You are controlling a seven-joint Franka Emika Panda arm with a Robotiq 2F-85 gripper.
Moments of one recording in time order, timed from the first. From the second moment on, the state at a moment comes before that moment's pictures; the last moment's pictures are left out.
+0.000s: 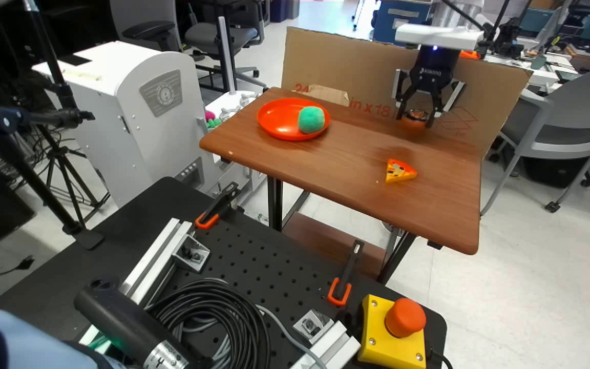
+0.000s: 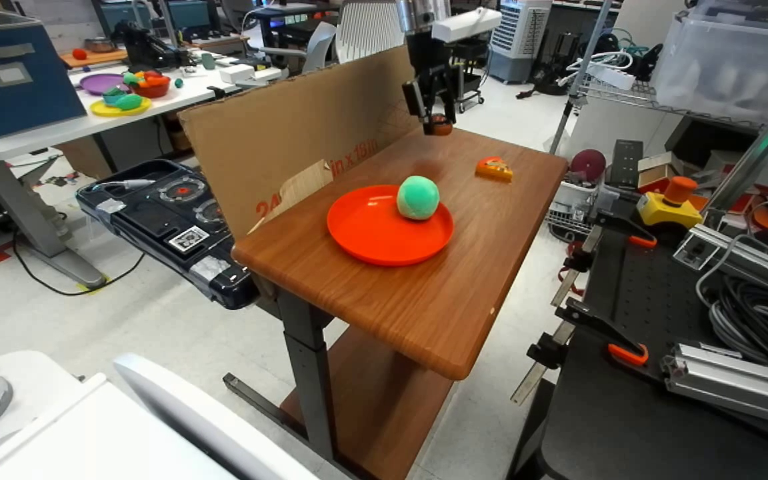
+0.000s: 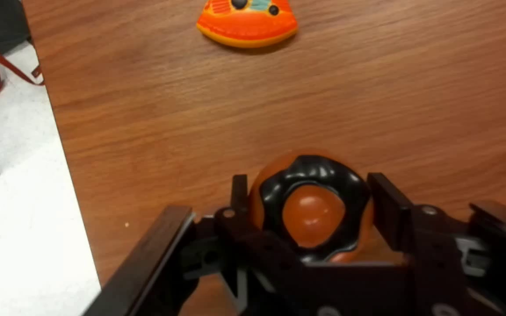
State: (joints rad) arm -0.04 0.98 -0.12 -1.05 -0.02 1.75 0.06
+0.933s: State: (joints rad) arm 0.10 1.09 -0.08 -0.97 -0.09 1.68 0.05
